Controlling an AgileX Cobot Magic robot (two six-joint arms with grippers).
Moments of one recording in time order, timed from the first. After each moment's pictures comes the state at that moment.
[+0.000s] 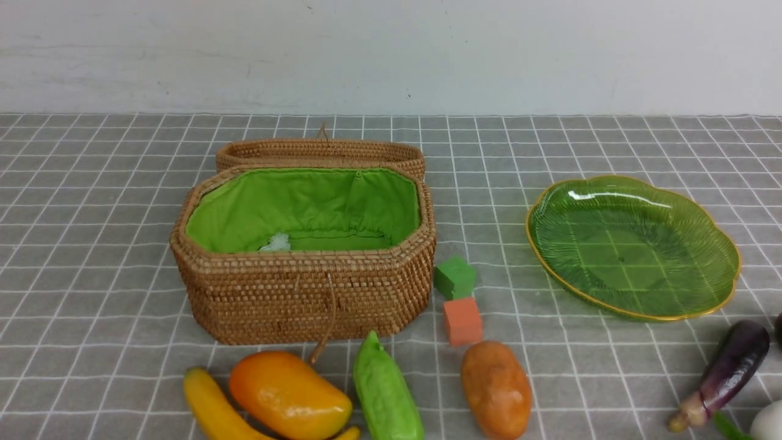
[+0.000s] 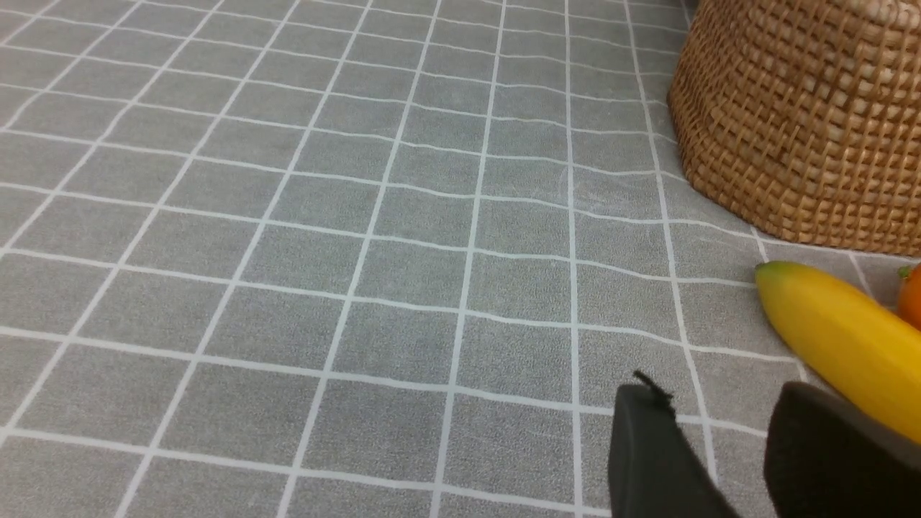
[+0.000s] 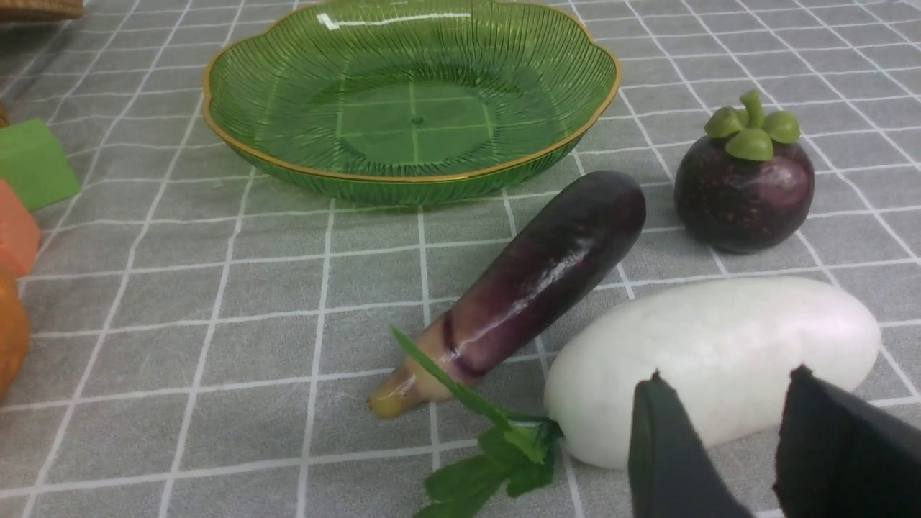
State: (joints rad) right arm -0.08 -0.01 0.02 -0.01 0.37 0.04; left arm -0.01 -0.01 0.03 0.17 0.38 -0.31
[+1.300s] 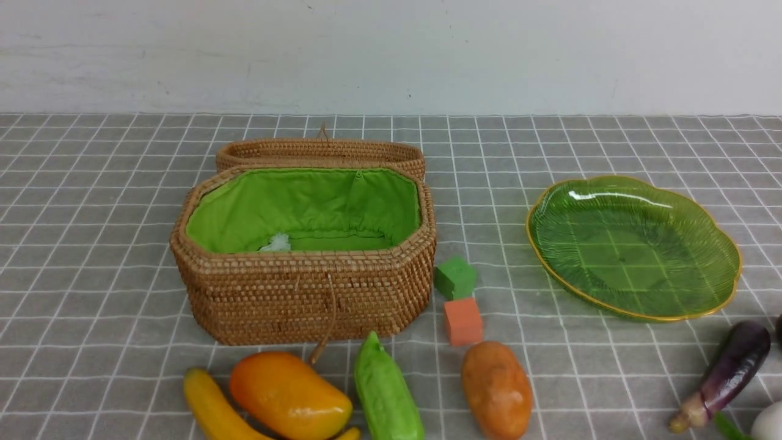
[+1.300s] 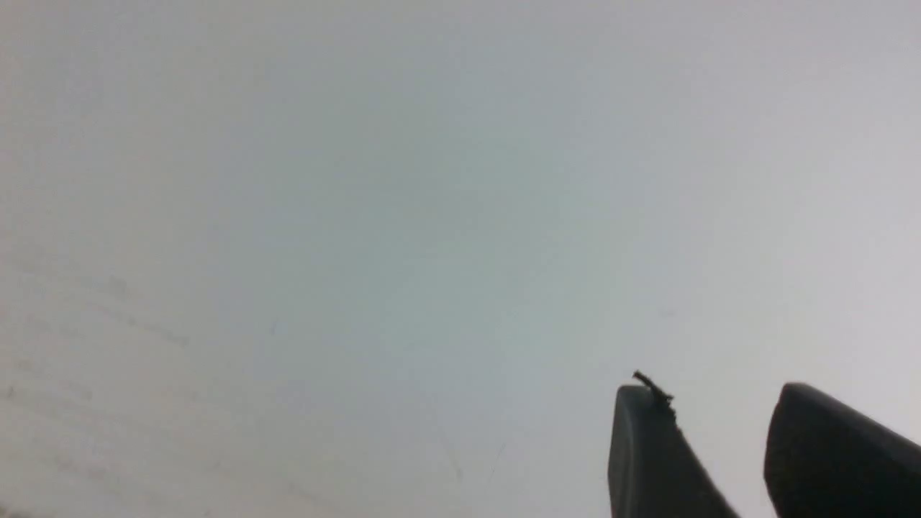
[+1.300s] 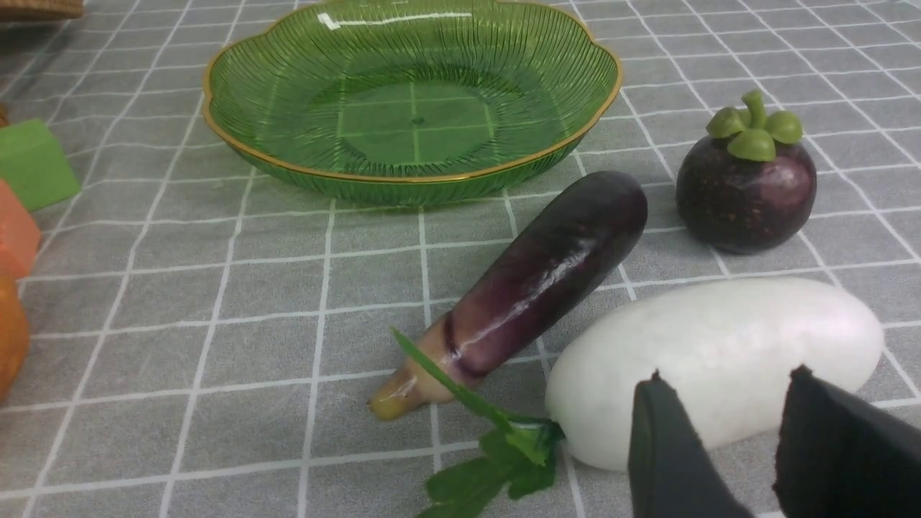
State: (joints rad) right arm -0.08 -0.01 0.02 -0.01 0.37 0.04; left arm -0.01 0.06 -0.30 0.00 -0.19 -0.42
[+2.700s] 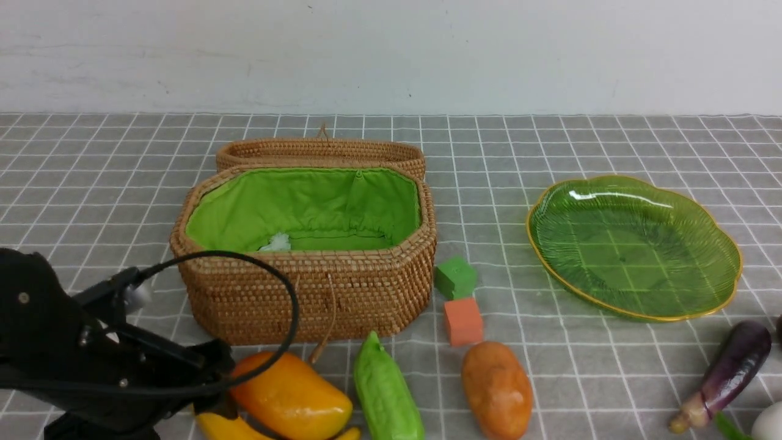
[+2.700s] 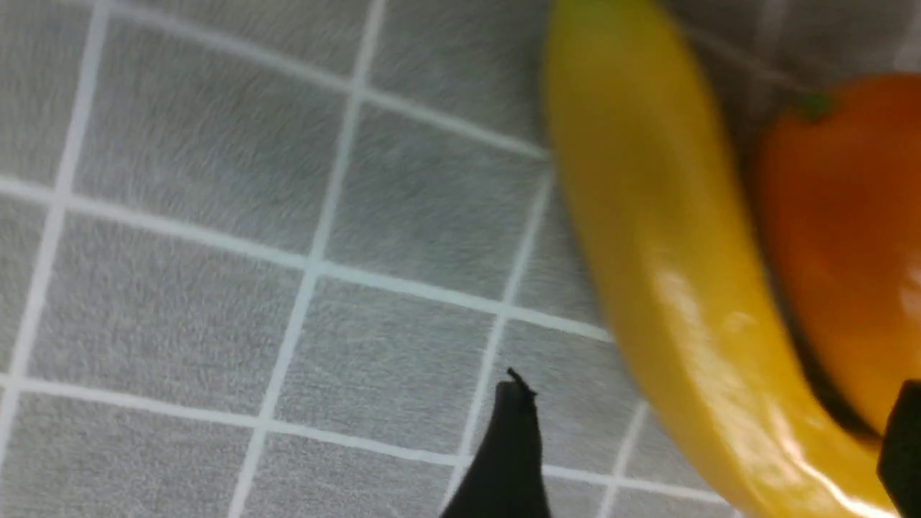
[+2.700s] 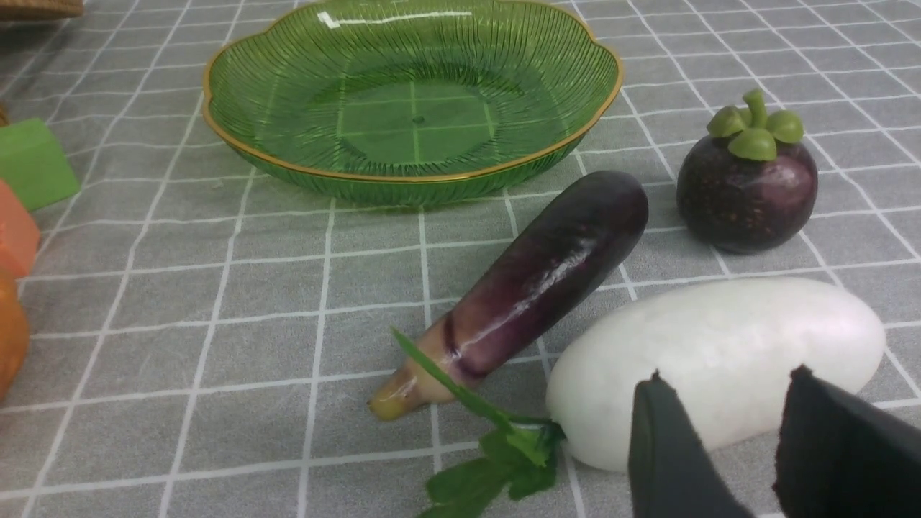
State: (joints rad) right arm -0.08 -0.01 0.02 -0.01 0.37 0.04; left arm -0.21 1.41 -0.69 -0.33 0.60 -0.40
